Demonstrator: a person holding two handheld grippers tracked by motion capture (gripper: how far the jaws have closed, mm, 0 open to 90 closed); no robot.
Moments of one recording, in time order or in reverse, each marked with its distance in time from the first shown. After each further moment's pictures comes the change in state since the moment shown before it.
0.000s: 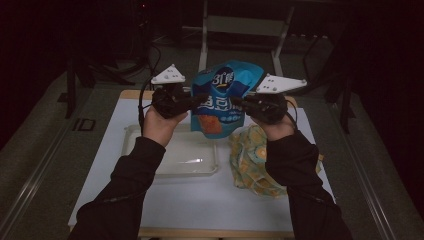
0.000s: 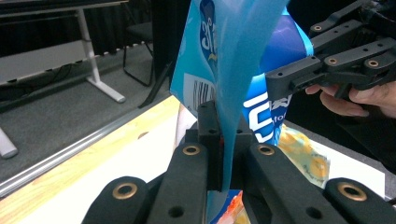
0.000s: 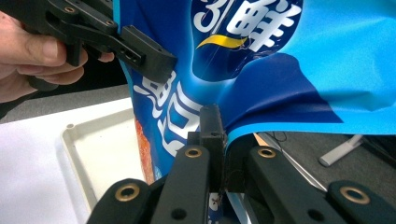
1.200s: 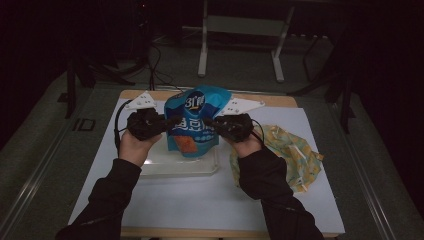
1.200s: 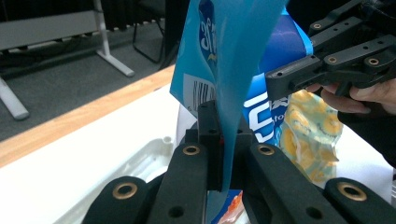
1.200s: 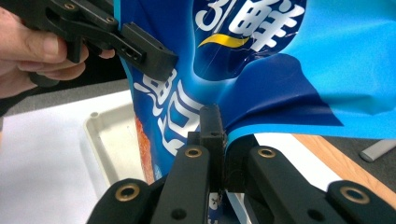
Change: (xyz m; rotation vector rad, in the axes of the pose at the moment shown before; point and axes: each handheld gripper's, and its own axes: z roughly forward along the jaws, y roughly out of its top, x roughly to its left) left arm 0.024 -0.076 -0.031 0.057 0.023 -0.063; right arm 0.045 -0.037 0.063 0.040 0.077 0.035
